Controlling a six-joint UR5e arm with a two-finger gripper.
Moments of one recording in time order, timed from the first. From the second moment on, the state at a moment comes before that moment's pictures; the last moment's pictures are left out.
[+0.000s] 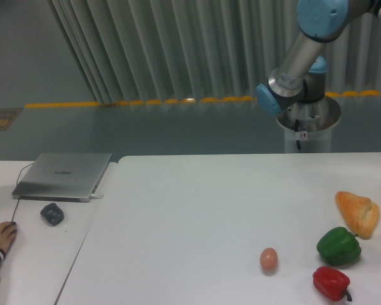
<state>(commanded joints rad) 2.83 -2.05 -1.39 -1.11 1.56 1.82</state>
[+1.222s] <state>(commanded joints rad) 2.62 -2.00 -1.31 -1.31 1.45 1.36</state>
